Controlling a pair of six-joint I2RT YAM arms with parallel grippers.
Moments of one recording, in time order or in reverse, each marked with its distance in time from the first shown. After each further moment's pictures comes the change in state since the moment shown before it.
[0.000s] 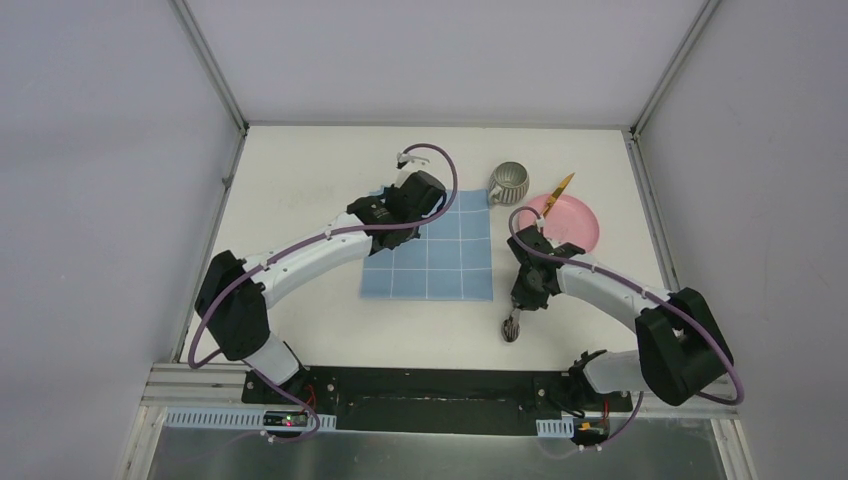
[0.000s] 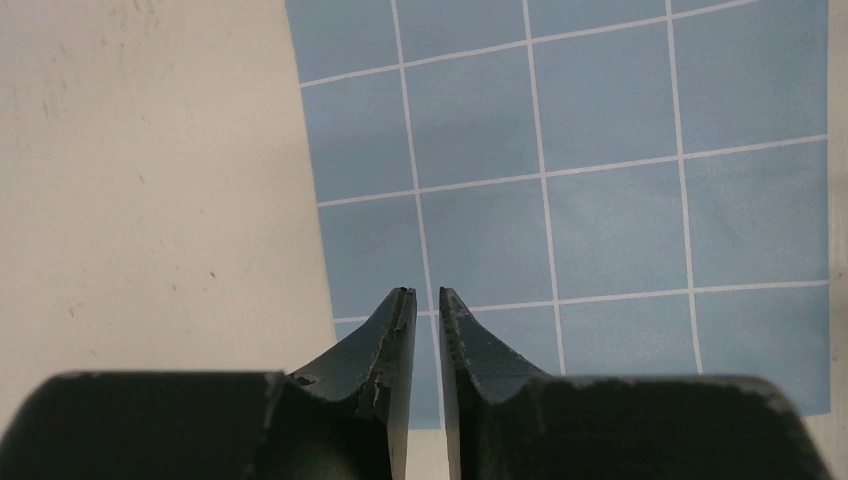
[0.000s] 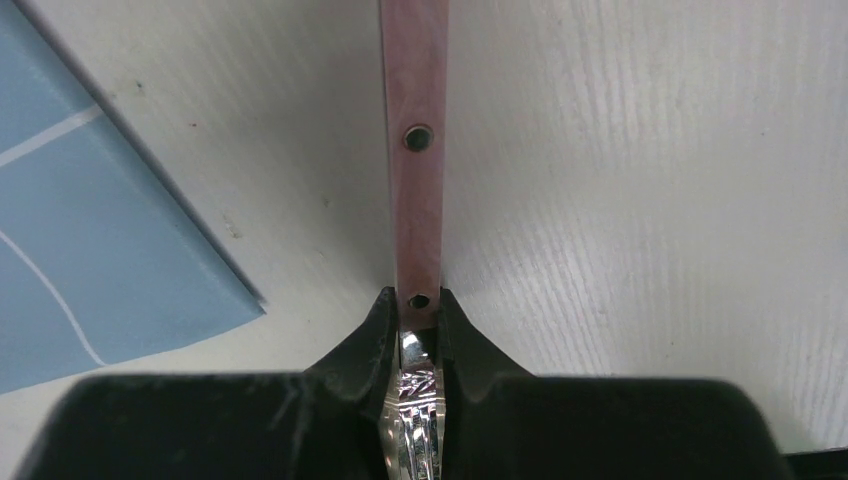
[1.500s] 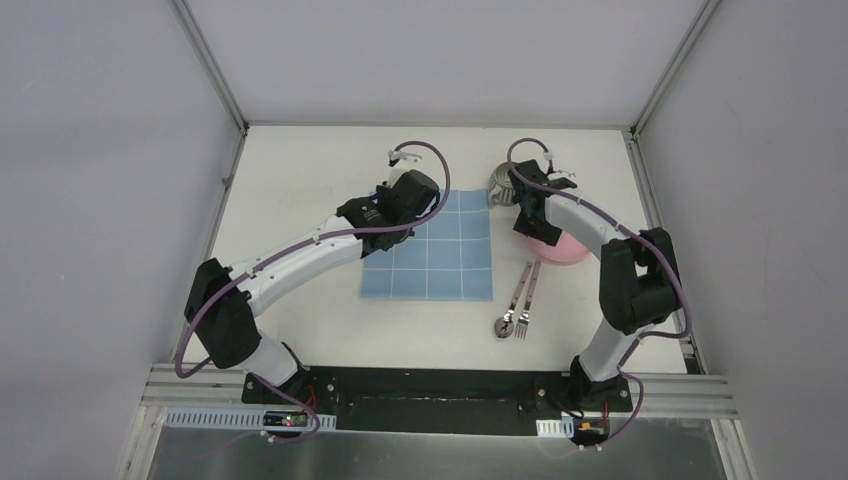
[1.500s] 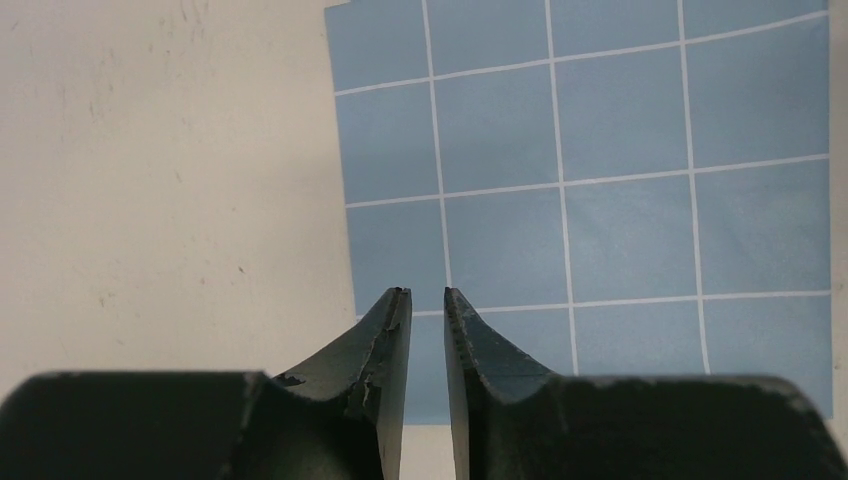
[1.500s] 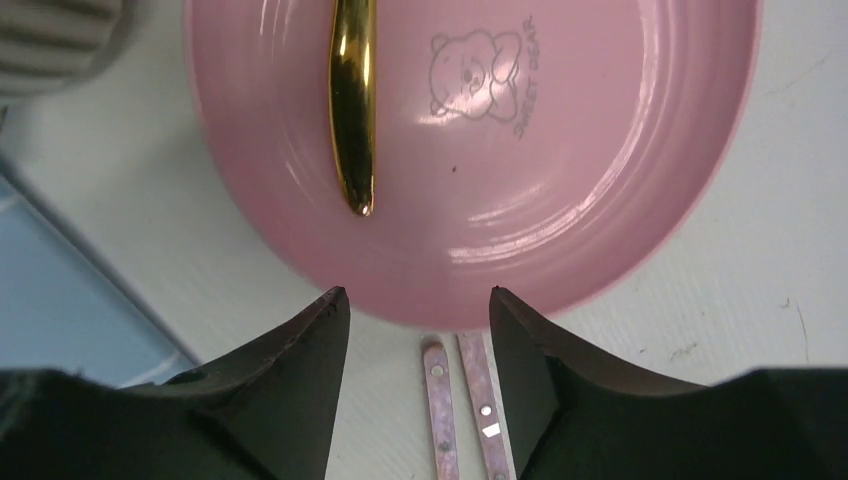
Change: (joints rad) left arm 0.000 -0.054 -0.010 -0.011 -0.048 0.003; right arm -0.155 0.373 0.505 -0.067 0.334 -0.126
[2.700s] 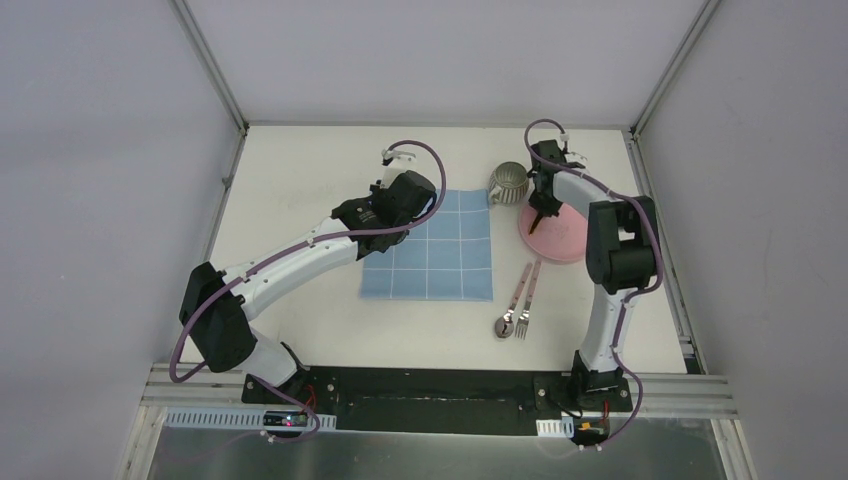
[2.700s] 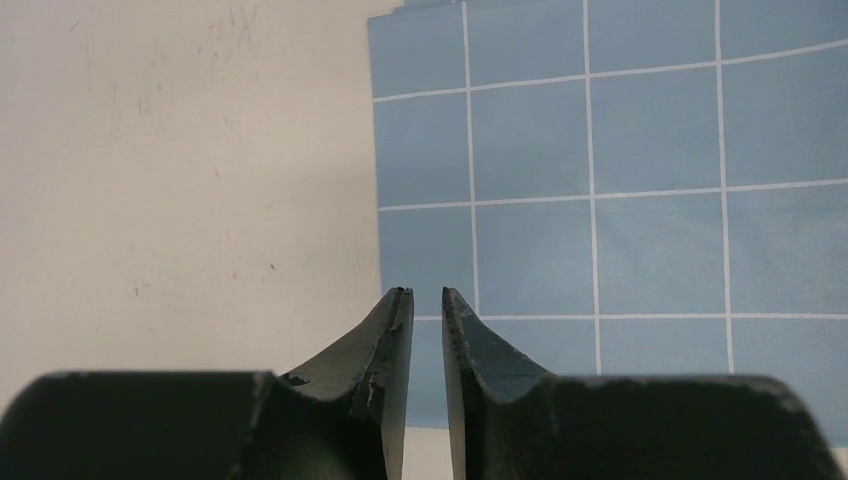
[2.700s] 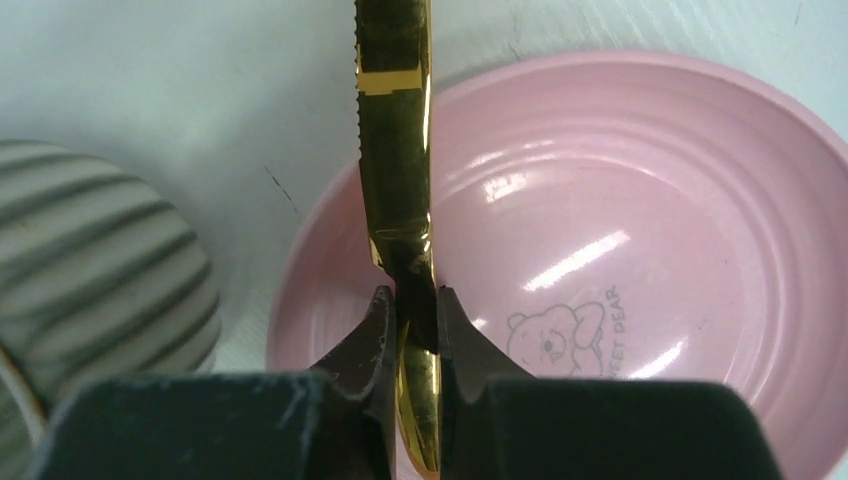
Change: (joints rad) left arm 0.000 -0.040 -0.018 -0.011 -0.071 0.005; right arm -0.199 0.331 0.247 0.214 -0.089 -0.083
